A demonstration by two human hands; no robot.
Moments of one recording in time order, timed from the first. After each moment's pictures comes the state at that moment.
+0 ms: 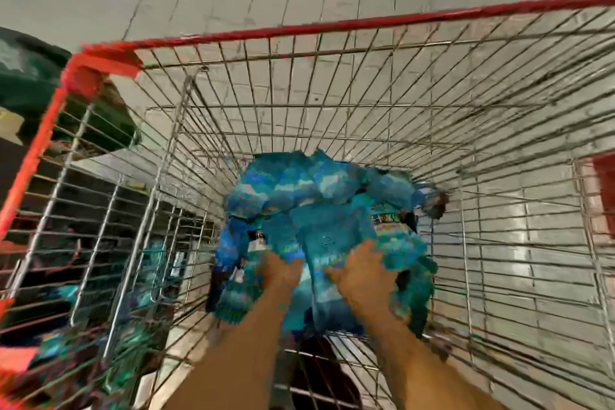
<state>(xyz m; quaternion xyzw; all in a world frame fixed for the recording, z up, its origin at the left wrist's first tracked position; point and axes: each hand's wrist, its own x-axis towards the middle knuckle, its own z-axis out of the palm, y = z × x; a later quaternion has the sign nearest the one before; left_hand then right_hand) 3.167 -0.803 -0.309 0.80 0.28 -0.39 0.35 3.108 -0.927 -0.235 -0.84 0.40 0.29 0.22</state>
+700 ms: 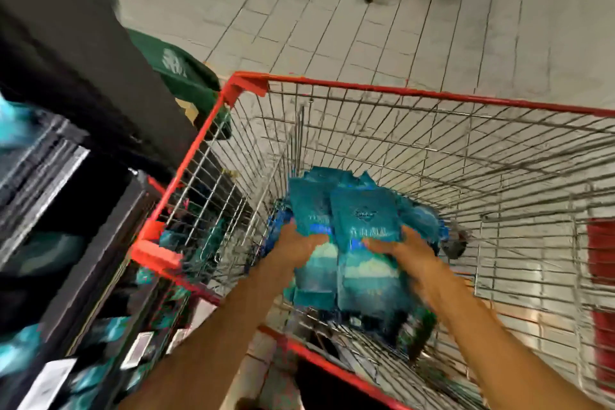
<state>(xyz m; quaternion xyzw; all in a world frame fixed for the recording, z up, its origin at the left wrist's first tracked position) 3.176 -0.727 -0.089 0.74 0.18 -0.33 0.56 3.122 -0.920 -0.076 -0.61 0.35 0.21 0.68</state>
